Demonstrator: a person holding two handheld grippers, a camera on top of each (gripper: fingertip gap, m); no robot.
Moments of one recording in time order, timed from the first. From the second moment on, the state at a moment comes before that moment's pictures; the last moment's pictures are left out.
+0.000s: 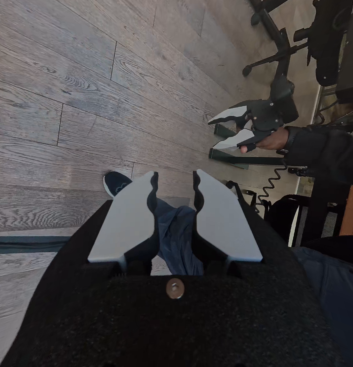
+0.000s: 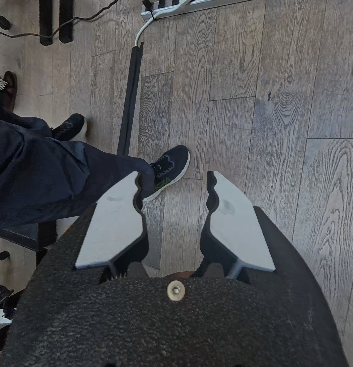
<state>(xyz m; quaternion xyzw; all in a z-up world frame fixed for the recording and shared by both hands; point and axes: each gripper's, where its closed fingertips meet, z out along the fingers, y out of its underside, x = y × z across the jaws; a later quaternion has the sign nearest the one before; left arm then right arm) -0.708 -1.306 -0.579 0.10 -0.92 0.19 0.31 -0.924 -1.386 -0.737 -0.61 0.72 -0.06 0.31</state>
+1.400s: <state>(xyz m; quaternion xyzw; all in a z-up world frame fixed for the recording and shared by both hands) -0.023 -1.523 -1.154 0.41 -0.87 0.27 -0.09 -0.706 -1.776 -0.890 -0.53 0.75 -0.25 0.29</state>
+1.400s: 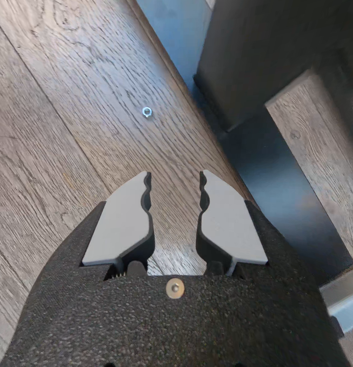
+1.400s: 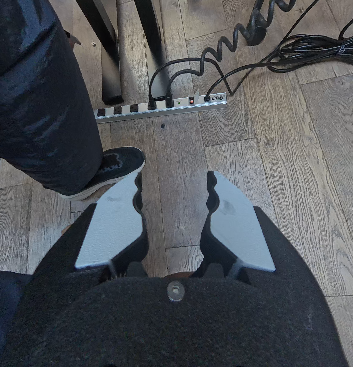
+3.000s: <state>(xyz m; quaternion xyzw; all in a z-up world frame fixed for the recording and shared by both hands) 0.025 -1.551 -1.208 0.41 -0.89 0.21 -0.06 -0.711 -1.827 -0.923 -0.50 0.78 -0.25 0.28</state>
